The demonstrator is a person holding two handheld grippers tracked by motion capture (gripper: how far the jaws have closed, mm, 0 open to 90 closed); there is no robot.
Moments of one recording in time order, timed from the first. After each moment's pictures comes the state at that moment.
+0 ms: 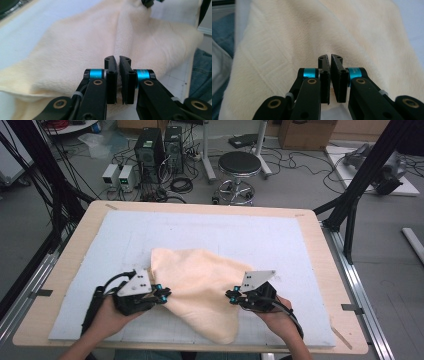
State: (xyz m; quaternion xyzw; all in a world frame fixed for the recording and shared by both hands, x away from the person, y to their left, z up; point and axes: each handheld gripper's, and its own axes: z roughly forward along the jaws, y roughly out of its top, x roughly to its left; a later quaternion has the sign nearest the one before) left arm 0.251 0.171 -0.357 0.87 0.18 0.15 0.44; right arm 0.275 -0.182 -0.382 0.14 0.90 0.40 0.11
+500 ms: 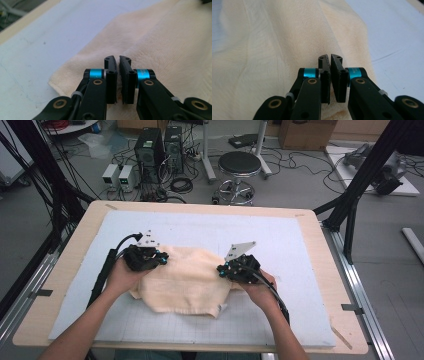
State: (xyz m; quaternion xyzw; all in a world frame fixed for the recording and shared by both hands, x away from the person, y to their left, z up) left arm 0.375 0.169 -0.379 0.87 0.29 0.17 0.36; right arm 0.351 -0.152 -0.383 0.20 0.90 0.37 0.13
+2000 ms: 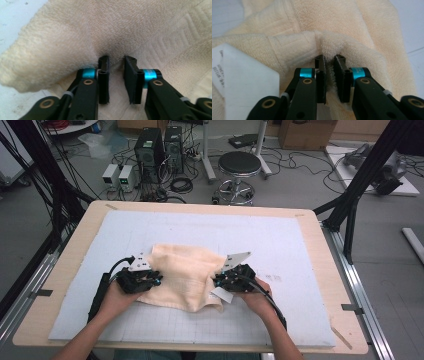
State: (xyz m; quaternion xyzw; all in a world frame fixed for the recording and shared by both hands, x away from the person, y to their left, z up) left arm 0.326 0.193 -0.421 0.86 0.30 0.18 0.37; right arm 0.343 -0.148 -0.415 0.18 0.90 0.38 0.10
